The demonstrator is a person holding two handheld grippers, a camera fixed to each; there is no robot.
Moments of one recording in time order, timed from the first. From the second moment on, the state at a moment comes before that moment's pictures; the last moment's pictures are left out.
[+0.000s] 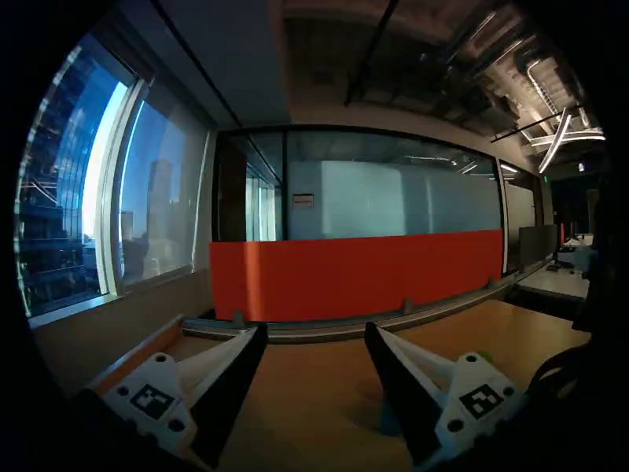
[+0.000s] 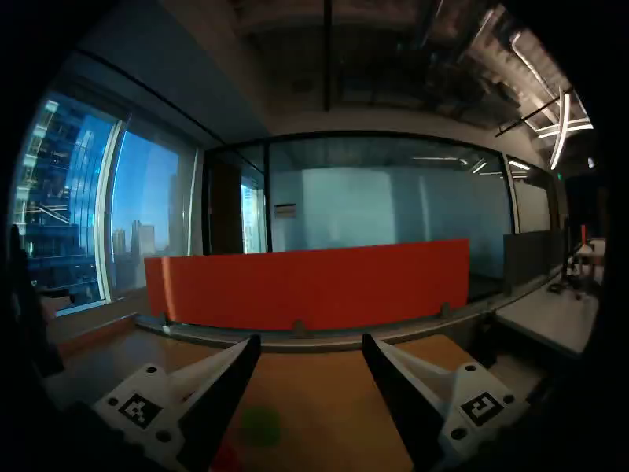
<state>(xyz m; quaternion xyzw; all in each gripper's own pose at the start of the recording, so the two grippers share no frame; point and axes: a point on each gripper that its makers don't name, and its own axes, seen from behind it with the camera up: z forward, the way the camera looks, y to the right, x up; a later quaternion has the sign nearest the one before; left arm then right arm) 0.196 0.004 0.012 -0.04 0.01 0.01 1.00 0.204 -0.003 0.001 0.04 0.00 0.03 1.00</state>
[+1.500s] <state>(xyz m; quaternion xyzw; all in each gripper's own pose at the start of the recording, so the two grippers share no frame) 0.172 0.070 0.014 -0.25 -0.04 0.02 0.97 0.194 -0.082 -0.011 0.26 -0.04 -0.01 0.96</state>
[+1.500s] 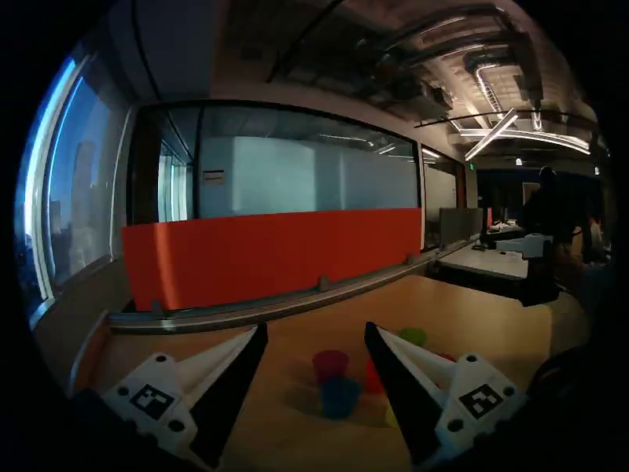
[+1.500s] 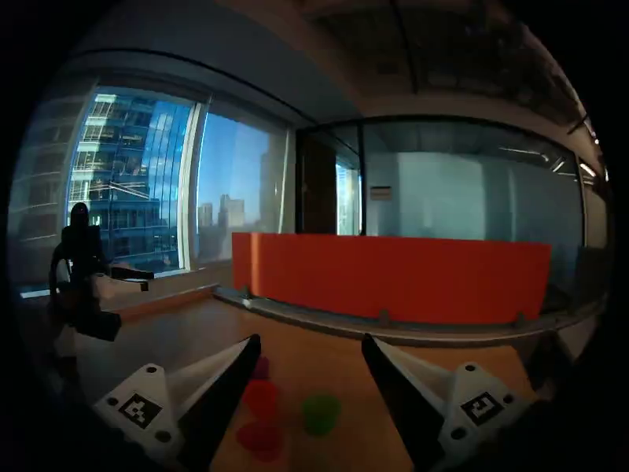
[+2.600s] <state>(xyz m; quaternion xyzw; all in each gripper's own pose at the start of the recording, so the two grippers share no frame) 0.100 0.096 0.061 -0.32 -0.10 0.05 0.94 0.124 -0.101 0.047 0.32 -0.13 -0.05 0.94</state>
